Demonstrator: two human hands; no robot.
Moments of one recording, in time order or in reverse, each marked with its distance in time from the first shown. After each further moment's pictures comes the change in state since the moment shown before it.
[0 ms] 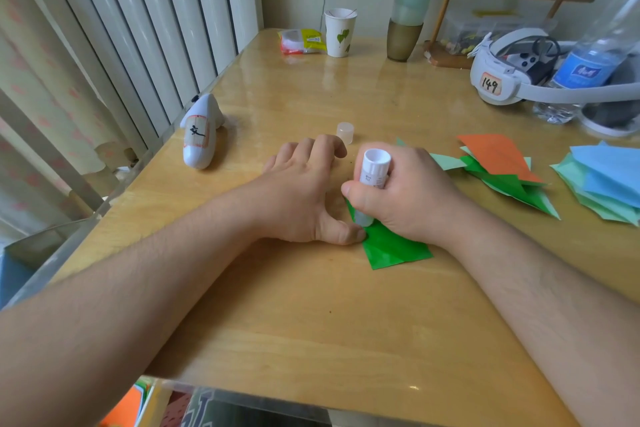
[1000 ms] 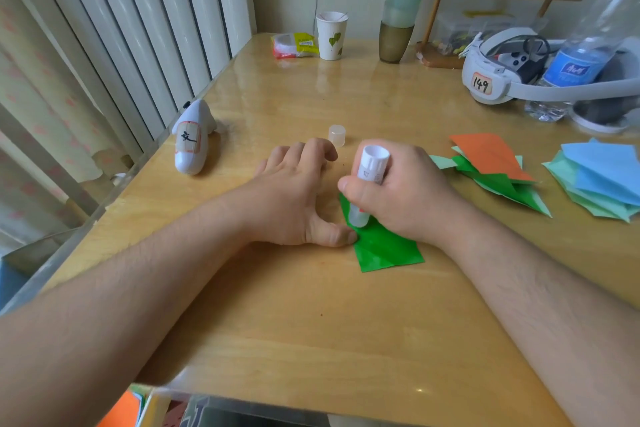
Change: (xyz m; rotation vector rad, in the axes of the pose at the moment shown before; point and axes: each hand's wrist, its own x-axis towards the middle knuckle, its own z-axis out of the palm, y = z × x) left_hand 0.001 -0.004 0.000 0.001 -0.023 -0.014; right_hand -0.001 0.005 -0.005 0.044 0.043 0.016
